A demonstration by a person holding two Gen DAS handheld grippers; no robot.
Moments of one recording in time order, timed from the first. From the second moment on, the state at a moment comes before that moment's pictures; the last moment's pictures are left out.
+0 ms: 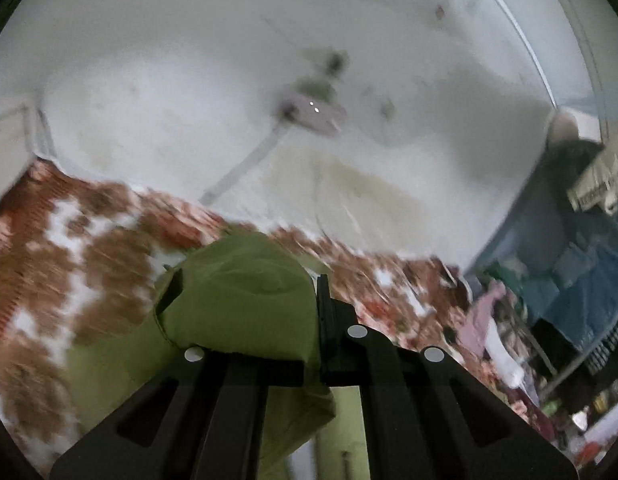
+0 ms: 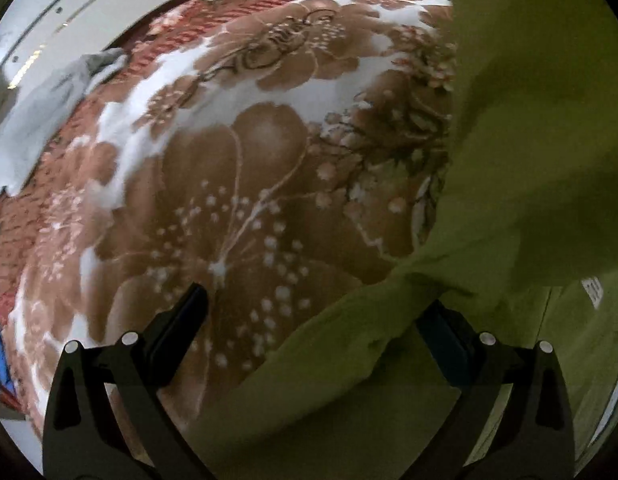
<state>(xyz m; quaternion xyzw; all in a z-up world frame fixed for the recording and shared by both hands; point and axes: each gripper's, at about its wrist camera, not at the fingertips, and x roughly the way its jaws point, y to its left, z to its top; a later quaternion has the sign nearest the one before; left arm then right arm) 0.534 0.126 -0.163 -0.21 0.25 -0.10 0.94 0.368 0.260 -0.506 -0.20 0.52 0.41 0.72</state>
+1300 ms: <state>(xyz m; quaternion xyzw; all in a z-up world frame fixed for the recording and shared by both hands) 0.506 -0.276 -0.460 0.50 0.51 -0.12 0.68 0.314 0.138 -0.464 -0.20 0.45 0.54 0.68</state>
